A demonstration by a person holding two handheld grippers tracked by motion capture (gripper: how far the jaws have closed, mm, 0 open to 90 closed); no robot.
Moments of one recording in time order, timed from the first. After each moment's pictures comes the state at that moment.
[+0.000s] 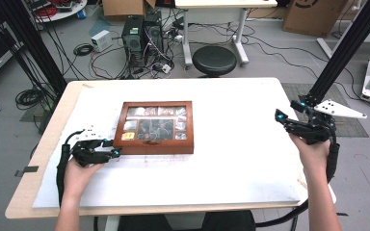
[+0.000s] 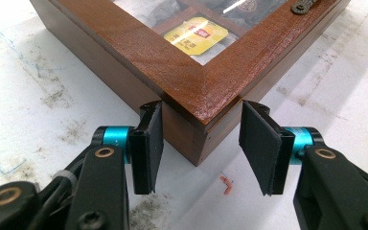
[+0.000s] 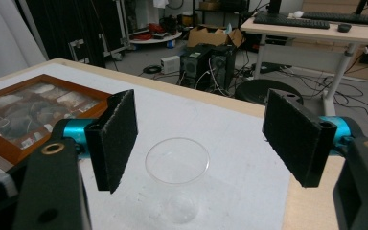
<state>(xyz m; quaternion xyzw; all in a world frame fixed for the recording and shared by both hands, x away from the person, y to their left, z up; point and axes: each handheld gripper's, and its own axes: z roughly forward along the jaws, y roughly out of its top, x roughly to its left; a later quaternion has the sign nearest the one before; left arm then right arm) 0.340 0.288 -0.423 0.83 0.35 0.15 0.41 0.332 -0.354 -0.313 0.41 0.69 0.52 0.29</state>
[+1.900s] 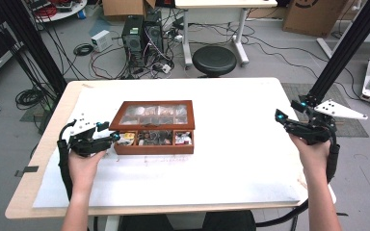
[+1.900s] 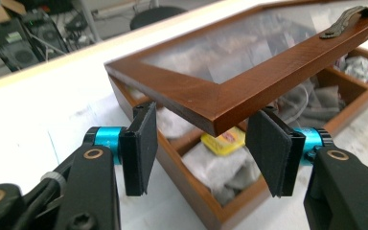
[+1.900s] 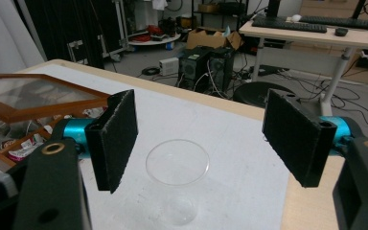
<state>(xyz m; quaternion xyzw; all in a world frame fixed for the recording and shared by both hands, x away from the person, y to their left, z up) 0.336 0.272 -0.377 0.75 0.38 0.27 0.47 0.329 -0.353 -0.312 0.41 0.69 0.52 0.30</state>
